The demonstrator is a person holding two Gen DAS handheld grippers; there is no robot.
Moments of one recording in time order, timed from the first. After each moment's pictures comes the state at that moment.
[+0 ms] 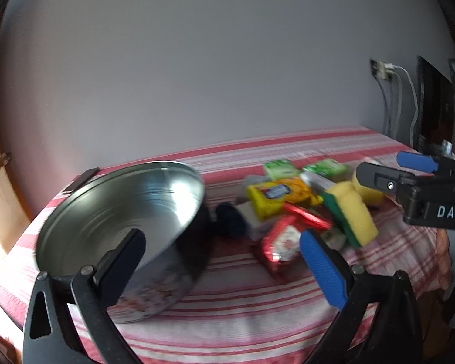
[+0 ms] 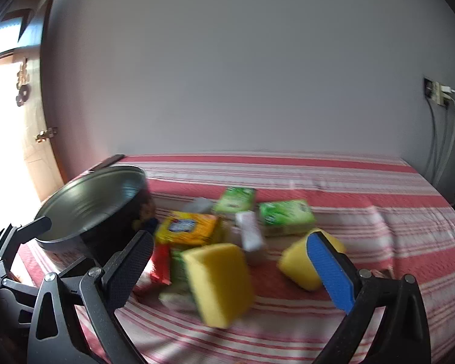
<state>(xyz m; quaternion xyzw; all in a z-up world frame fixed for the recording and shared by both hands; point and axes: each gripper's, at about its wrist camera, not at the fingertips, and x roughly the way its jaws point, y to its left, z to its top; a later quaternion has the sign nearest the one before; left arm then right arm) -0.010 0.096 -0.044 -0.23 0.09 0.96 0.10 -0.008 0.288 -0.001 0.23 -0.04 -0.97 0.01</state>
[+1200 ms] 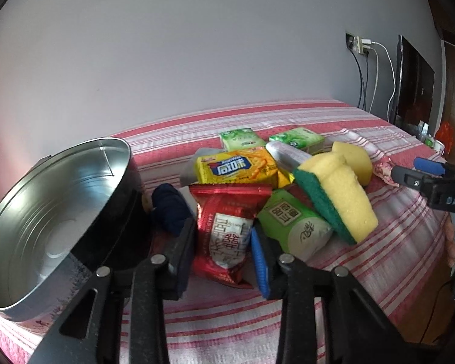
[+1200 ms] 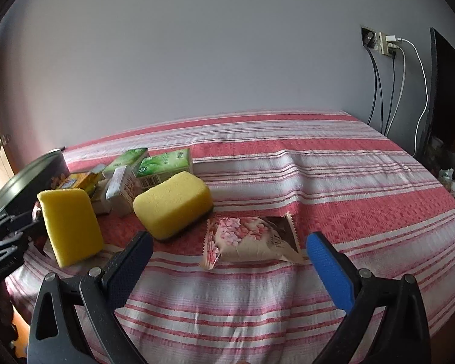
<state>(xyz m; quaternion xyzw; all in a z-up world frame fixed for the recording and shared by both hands) -0.045 0.116 -0.072 -0.29 0.09 0.94 0.18 0.002 0.389 -0.054 0.29 -0.06 -0.95 -0.08</state>
